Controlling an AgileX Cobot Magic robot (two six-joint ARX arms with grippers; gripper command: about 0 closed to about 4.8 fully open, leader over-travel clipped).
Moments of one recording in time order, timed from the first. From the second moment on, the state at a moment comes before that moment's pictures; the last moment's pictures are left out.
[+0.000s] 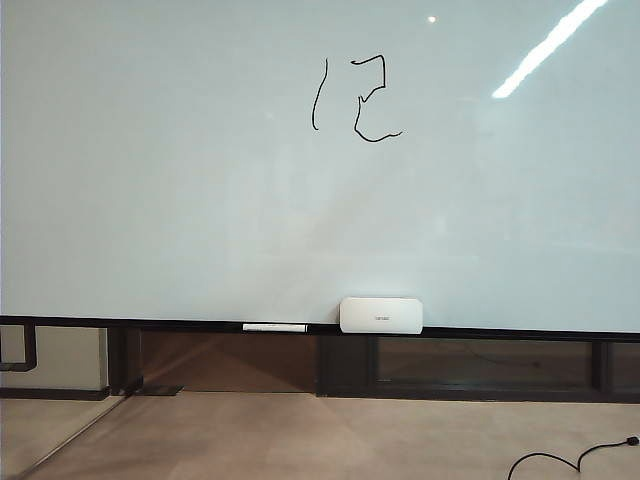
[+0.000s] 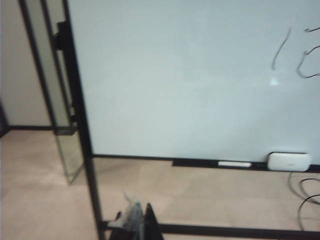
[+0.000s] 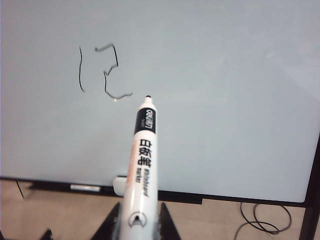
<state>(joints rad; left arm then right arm) -0.27 0.07 0.97 -0.85 -0.28 0.06 0.31 0.24 0.71 -0.37 0.16 0.08</state>
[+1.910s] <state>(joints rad) -0.27 0.08 0.34 -0.19 -0.16 -0.03 0.31 0.02 0.19 -0.12 0.05 0.21</state>
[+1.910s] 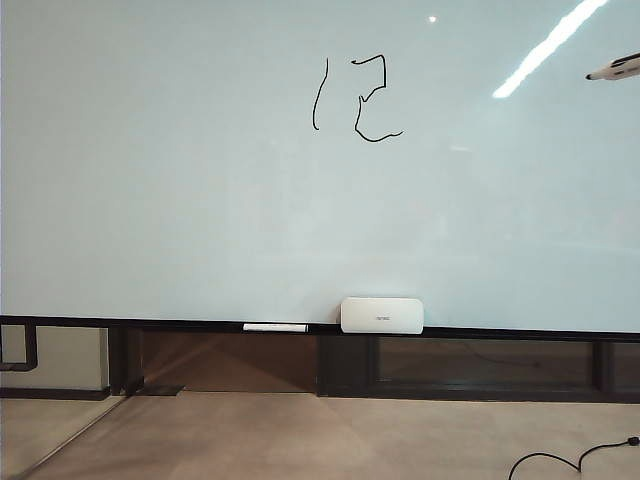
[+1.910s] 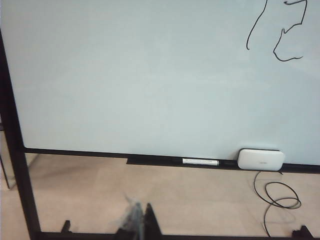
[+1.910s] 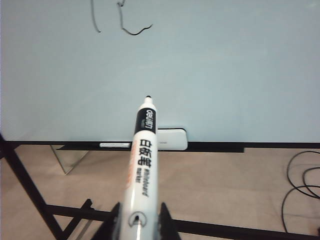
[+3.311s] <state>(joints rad) -0.27 0.07 0.03 -0.02 -0.12 0.00 0.30 0.00 0.00 -0.12 -0.05 0.15</state>
